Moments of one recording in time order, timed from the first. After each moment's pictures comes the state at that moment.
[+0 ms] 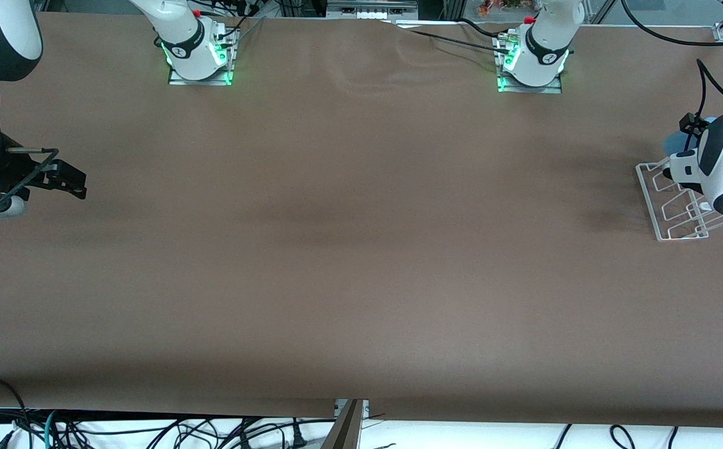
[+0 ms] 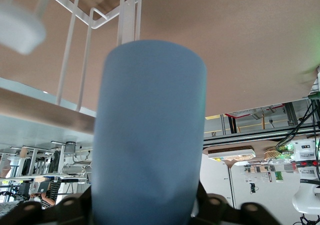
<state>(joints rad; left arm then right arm) 0.41 0.33 -0.09 -1.99 0.72 1.42 0.57 -0.04 0.16 0.08 -1.52 -0.09 1.69 -0.02</state>
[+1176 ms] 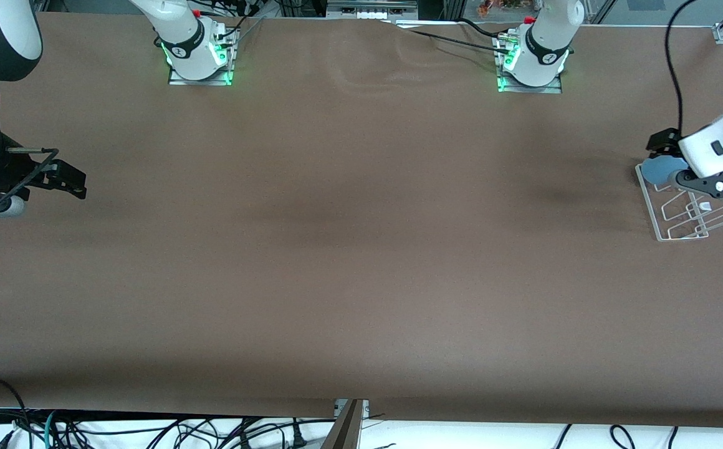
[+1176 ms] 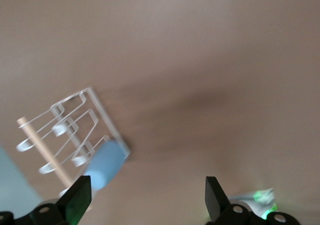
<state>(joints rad) 0.18 0.04 -0.18 -1.72 0.15 1.56 0.26 -0.04 0.16 0.08 -1.52 -0.09 1.69 -0.02</state>
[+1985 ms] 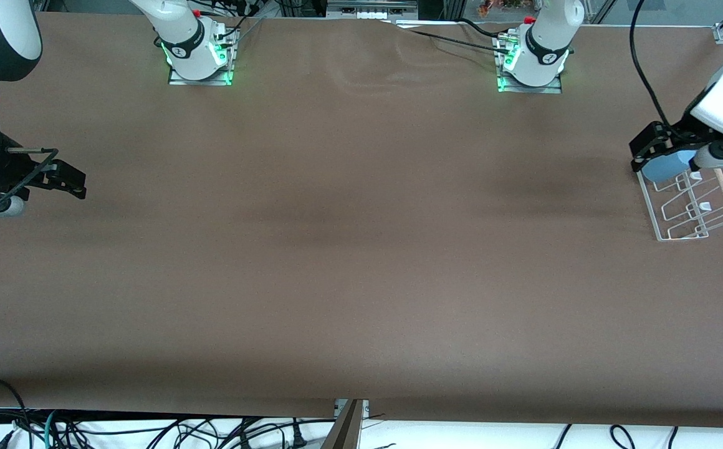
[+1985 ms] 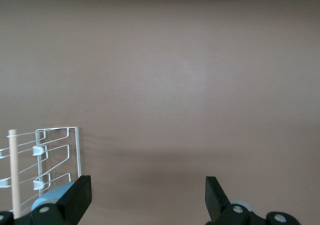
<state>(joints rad) 0.11 -0.09 -0.13 -1.77 0.06 1.78 -0.06 -0.04 0.16 0.08 -1.52 -0.09 1.69 -0.02</state>
